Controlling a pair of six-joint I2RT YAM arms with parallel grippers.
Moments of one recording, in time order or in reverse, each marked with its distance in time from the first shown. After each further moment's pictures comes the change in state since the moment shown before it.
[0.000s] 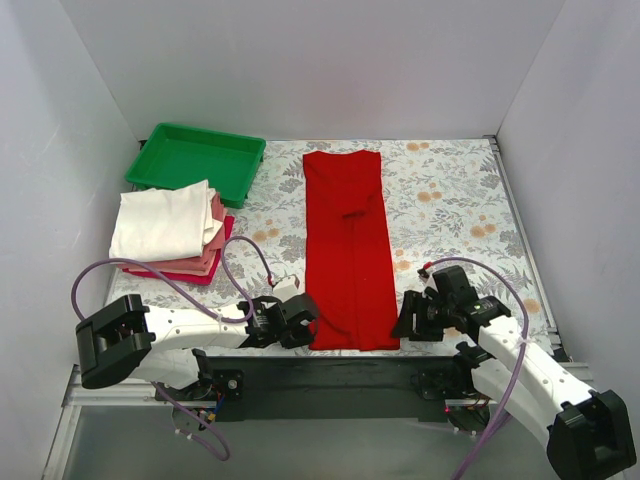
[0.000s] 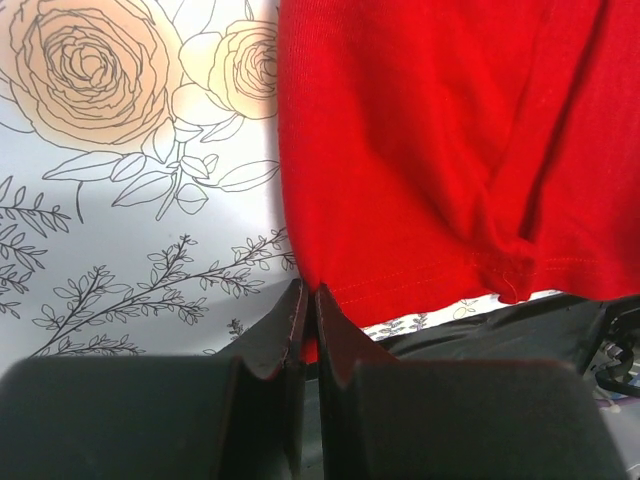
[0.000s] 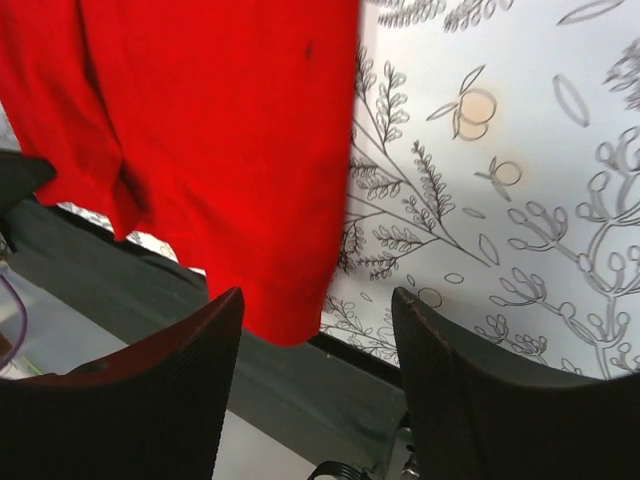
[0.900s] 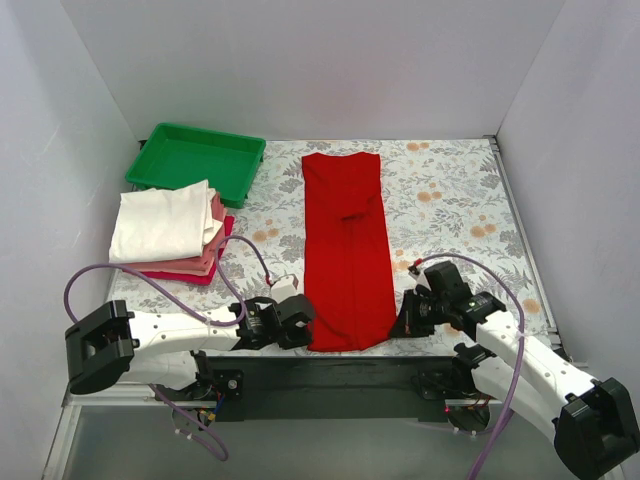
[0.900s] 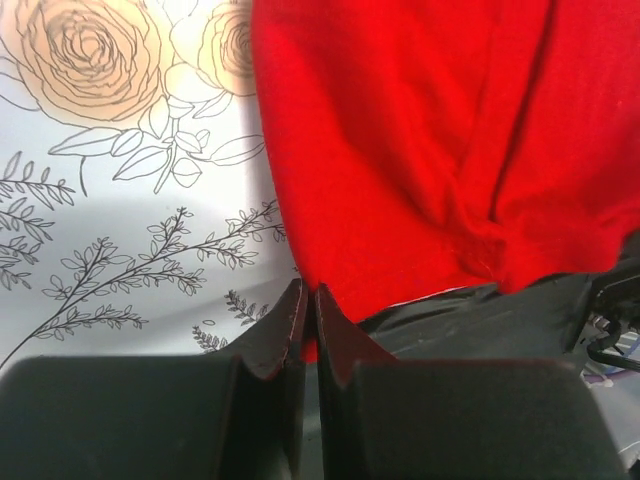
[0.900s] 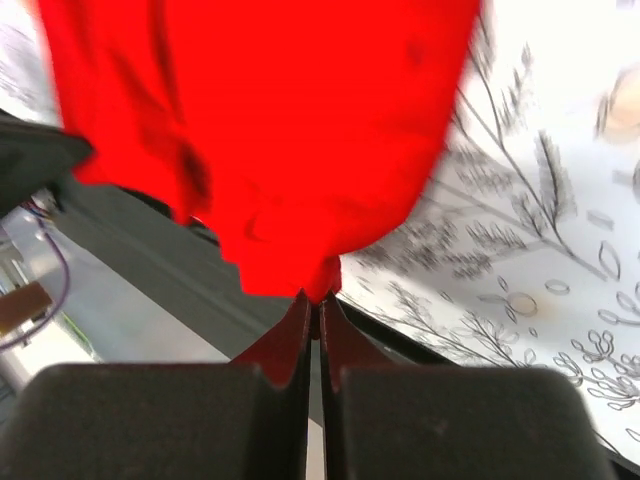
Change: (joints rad) left arm -0.015 -0.070 -0.006 -0.034 -0.005 0.008; right arm 0.100 0.042 0.006 0.058 -0.071 0.090
